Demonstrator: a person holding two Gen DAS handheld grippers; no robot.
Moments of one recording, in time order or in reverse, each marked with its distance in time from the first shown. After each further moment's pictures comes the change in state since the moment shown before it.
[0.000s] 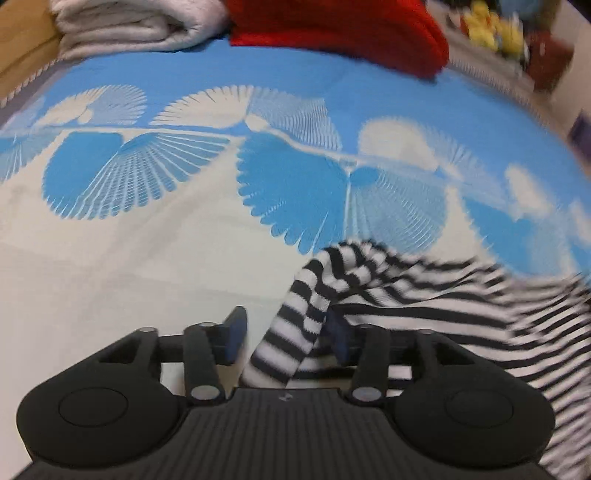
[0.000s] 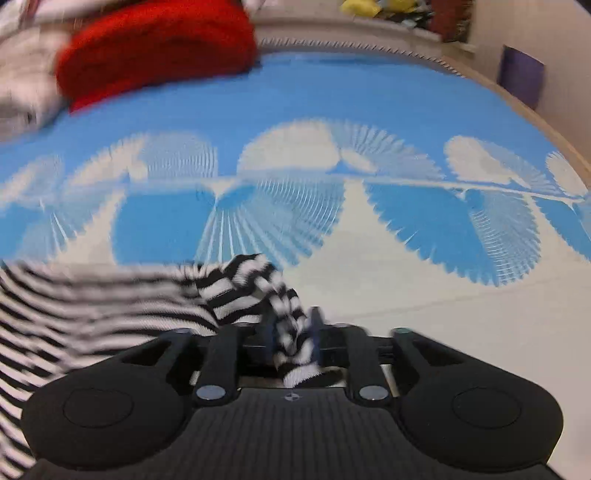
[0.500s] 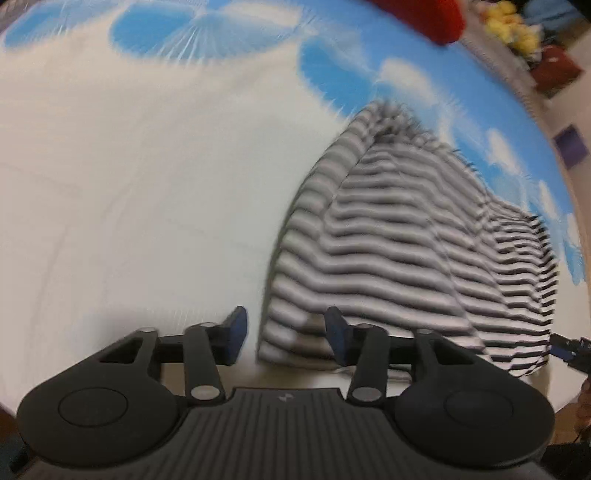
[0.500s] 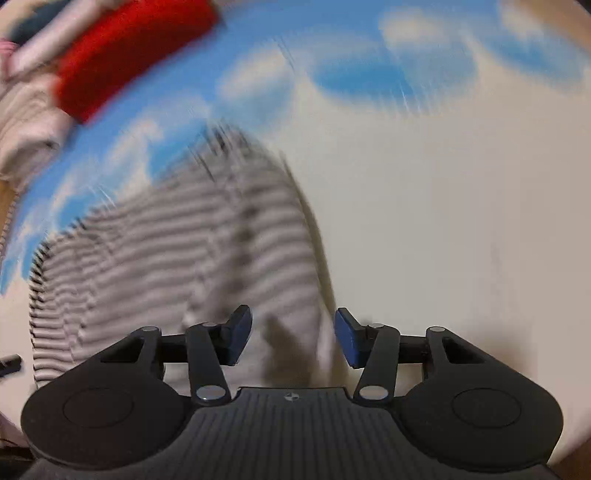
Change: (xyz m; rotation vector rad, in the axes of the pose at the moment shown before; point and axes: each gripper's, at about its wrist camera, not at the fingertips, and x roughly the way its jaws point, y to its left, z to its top) left arm -0.062 0.072 -0.096 -0.143 0.244 -0.100; right arm -0.079 -0.075 -0.089 0.301 0.307 0.171
